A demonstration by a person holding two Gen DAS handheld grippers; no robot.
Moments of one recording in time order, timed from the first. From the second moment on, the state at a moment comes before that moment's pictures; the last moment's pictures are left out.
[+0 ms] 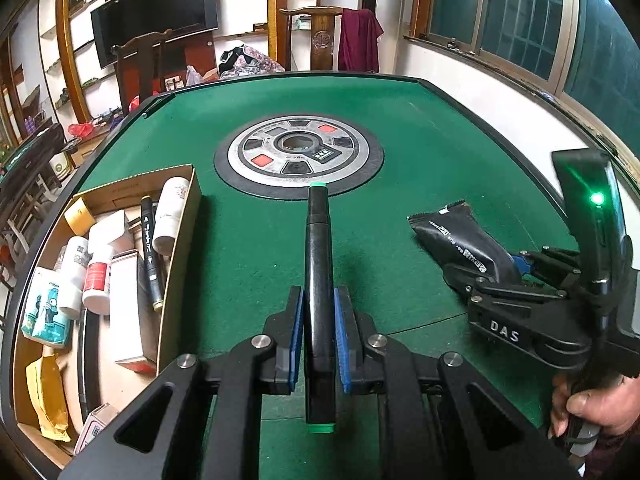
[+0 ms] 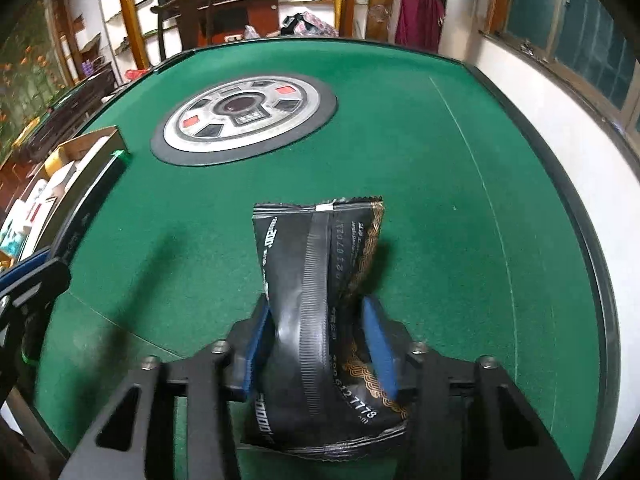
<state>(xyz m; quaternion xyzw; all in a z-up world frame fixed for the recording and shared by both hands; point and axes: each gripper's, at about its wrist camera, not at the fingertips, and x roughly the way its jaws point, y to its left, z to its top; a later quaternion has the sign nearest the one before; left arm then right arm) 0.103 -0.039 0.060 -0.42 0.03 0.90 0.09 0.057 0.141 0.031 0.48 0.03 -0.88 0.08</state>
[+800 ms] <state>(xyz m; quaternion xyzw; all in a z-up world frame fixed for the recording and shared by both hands) 0.133 -0.049 0.079 -0.40 0.01 0.91 0.11 0.096 0.163 0.084 0.41 -0.05 -0.90 0.11</state>
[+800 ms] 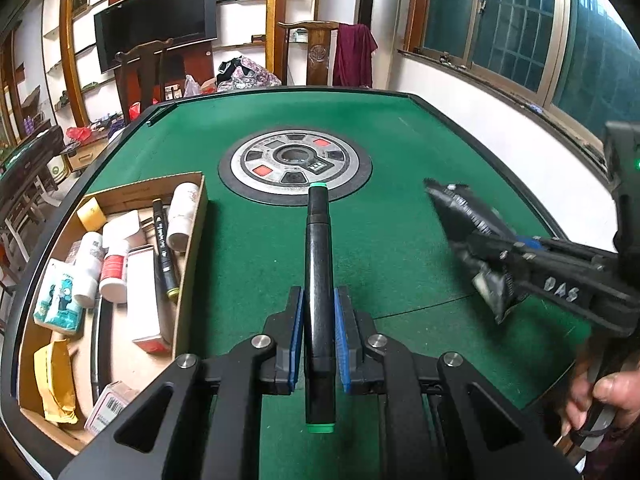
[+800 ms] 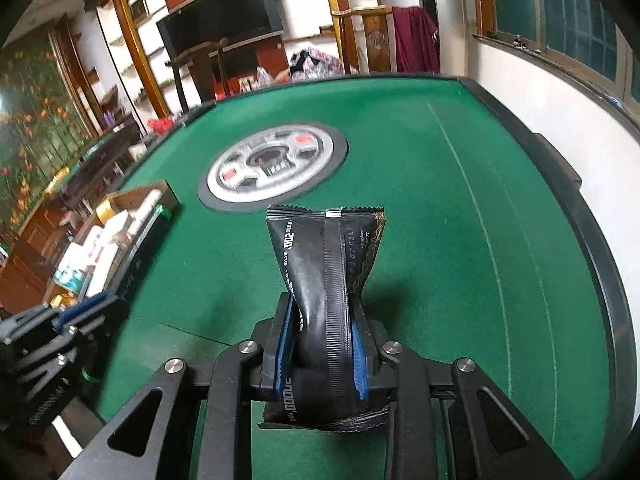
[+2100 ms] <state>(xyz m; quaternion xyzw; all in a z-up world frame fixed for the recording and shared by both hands) 0.159 -0.148 0.101 -0.37 -0.03 0.93 0.03 0.097 0.022 0.128 0.38 0.03 -0.90 0.23</state>
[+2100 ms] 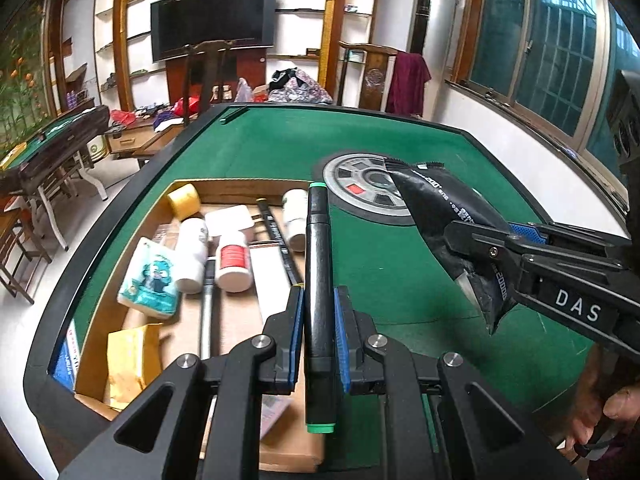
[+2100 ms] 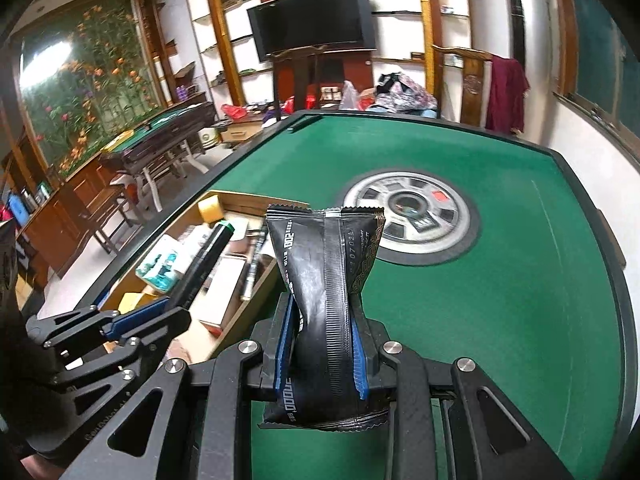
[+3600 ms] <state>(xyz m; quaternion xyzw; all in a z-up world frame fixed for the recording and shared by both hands) 0.134 -0.264 0.042 -0.43 -0.11 0.90 -0.03 0.052 -0.148 0.071 0.45 0.11 -0.84 0.30</state>
